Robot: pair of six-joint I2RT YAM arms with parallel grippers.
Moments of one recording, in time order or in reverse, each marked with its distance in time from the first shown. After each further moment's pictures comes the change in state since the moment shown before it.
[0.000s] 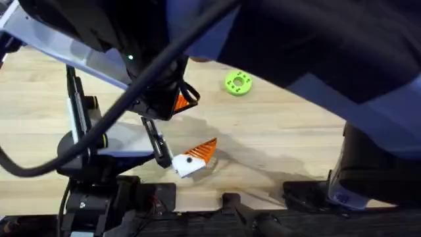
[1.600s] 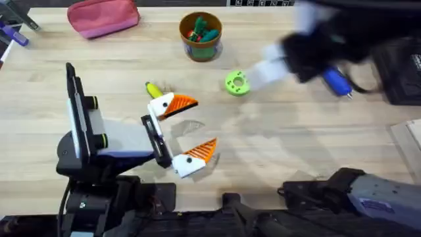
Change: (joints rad) left arm 0.000 0.000 0.000 0.000 0.001 0.002; right arm -0.517 -0.761 -0.777 0.199 0.008 0.352
